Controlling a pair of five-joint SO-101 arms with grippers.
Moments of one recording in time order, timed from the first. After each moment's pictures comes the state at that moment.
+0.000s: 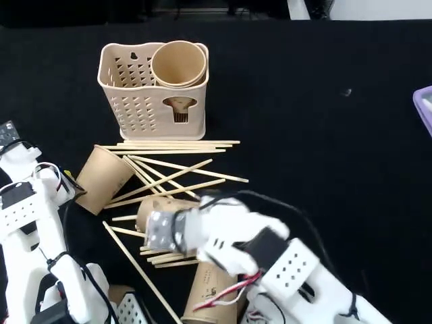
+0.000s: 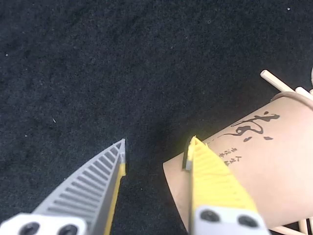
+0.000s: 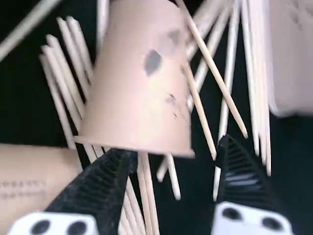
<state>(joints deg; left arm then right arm) -34.9 -36.9 57.0 48.1 2.8 -47.0 -62.5 67.7 62.4 44.4</state>
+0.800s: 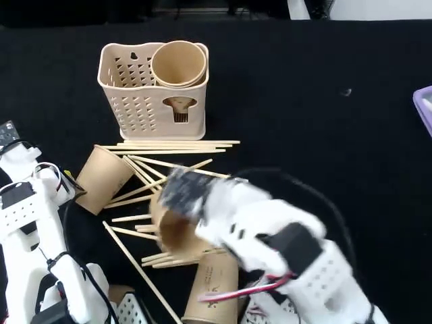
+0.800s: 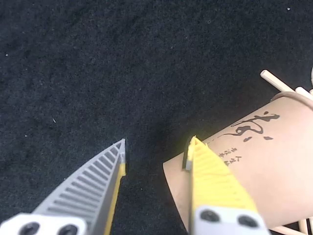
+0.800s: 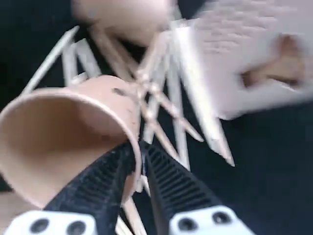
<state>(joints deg) -34.9 -36.9 57.0 48.1 2.8 -37.8 -62.5 41.8 74.5 29.3</state>
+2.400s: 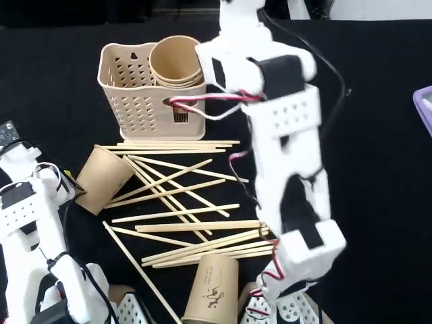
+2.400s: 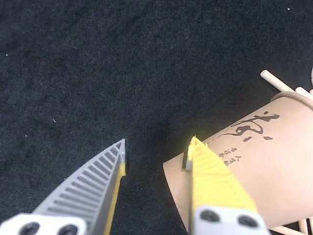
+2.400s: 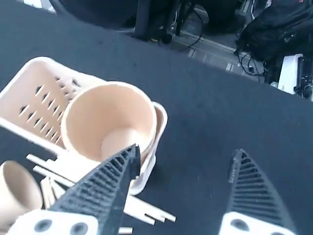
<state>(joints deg) -34.9 -36.9 57.0 48.1 2.8 -18.5 9.7 -50.1 89.5 5.4</state>
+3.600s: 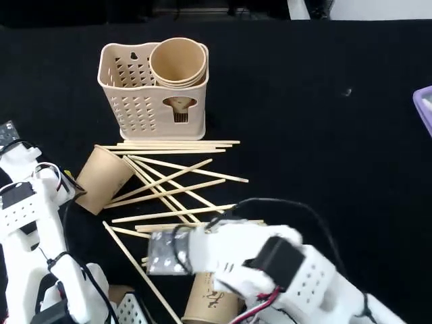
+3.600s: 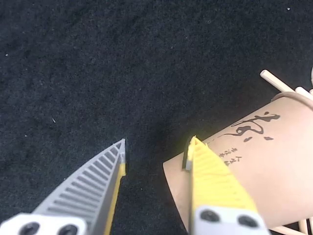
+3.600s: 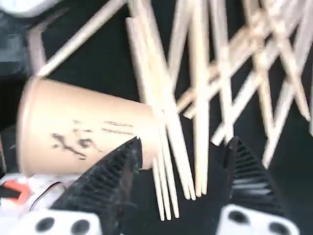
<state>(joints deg) -34.9 -36.9 57.0 48.1 2.8 -57.4 -62.3 51.3 92.6 36.7</state>
